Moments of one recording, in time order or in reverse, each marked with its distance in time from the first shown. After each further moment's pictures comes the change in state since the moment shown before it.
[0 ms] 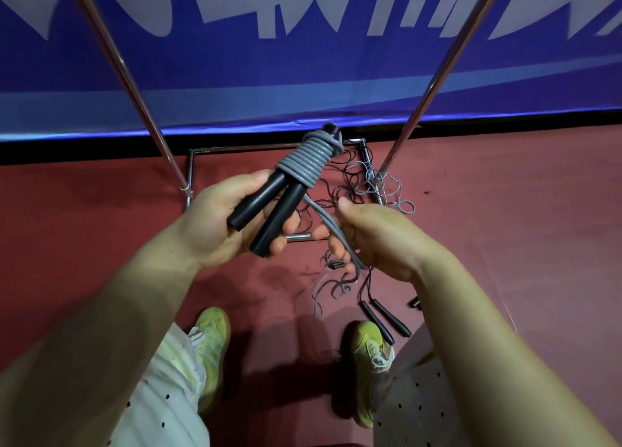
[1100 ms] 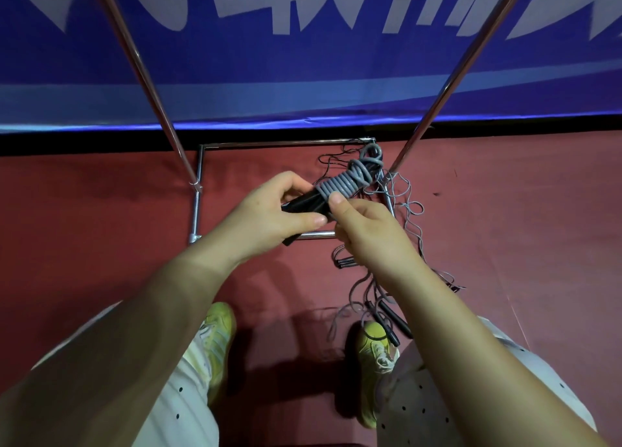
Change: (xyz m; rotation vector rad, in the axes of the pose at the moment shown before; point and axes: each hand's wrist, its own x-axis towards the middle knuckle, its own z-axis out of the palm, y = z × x) left_hand 0.022 -0.025 -0.005 0.641 0.319 0.143; right_hand 0.015 0.007 0.031 -0.275 0.400 -0.221
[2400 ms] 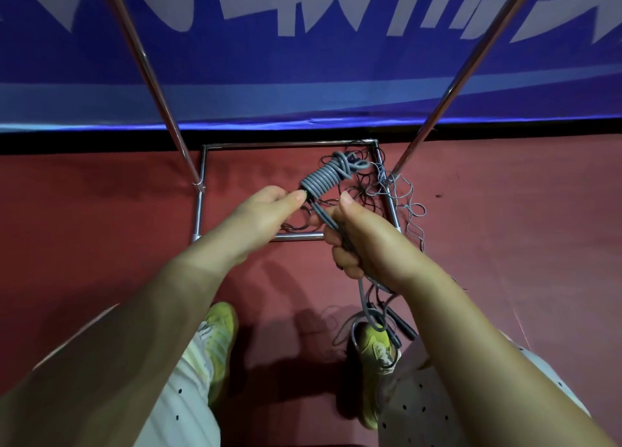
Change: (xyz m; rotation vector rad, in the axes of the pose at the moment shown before) left_hand 0.003 -0.006 -0.005 0.032 0.105 -0.284; right_hand 0.003 0.004 -0.002 0.343 -0.400 0.139
